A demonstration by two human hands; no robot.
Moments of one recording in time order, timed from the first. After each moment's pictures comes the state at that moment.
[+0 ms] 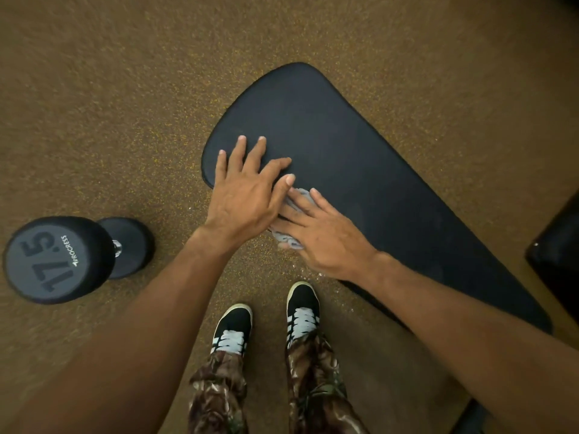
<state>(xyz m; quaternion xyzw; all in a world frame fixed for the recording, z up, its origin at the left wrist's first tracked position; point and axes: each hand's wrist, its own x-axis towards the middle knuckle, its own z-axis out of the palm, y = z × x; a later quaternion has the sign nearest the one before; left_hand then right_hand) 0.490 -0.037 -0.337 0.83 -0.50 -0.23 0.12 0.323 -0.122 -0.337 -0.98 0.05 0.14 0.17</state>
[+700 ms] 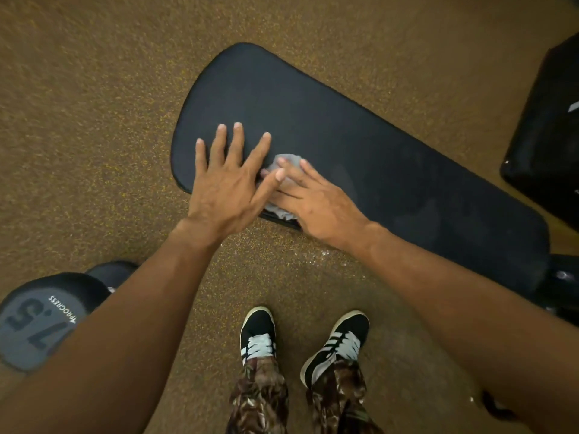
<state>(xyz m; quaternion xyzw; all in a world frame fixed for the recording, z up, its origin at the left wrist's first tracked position) 0.508 -0.036 -0.355 0.74 -0.64 -0.18 0.04 0.317 -0.101 -0.359 -0.98 0.18 0.04 0.05</state>
